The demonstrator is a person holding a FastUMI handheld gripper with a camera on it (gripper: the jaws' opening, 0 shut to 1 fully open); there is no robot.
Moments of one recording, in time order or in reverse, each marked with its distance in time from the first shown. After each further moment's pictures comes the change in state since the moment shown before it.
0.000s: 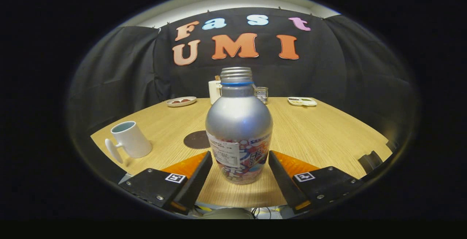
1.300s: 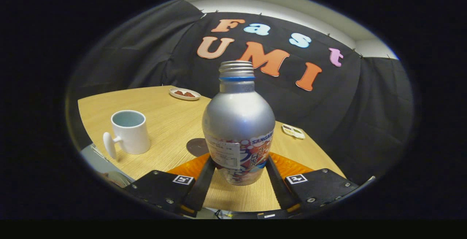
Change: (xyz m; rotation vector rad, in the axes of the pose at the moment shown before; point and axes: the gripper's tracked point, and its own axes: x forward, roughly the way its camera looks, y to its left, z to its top) arm -0.018 0.050 0.065 -0.439 -0.083 -0.137
